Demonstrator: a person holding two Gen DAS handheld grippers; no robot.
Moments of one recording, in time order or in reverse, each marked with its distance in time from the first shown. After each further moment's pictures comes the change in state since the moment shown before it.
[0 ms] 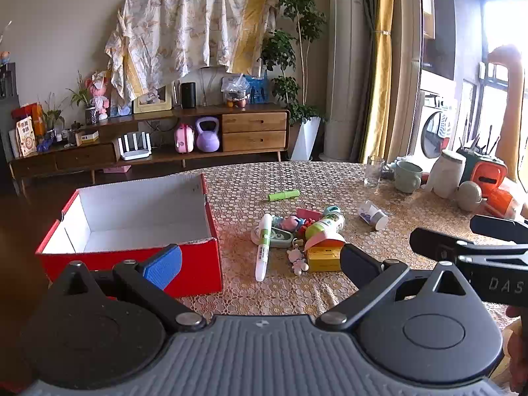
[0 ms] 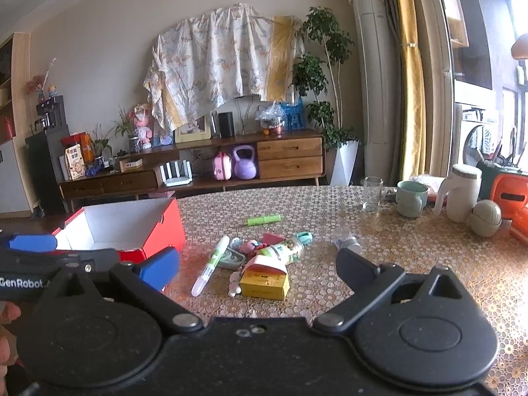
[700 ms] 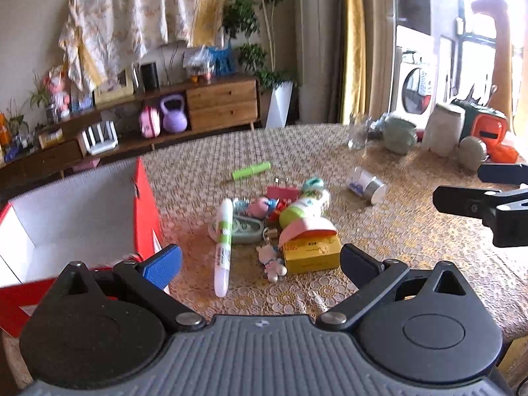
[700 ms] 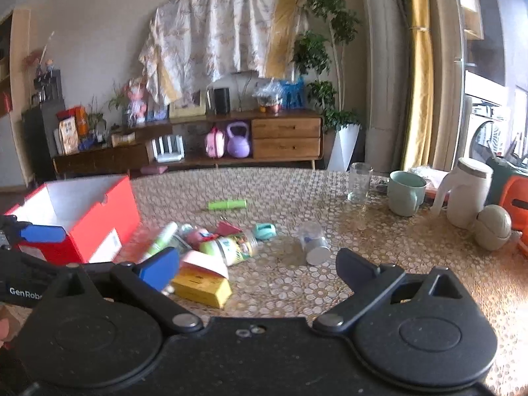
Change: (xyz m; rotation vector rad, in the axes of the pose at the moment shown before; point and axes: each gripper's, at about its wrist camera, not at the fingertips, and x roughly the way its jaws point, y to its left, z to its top) left arm 0.124 -0.044 -0.003 0.110 0.117 -0.066; right arm 0.082 -0.087 0.007 -0.075 0.098 0.003
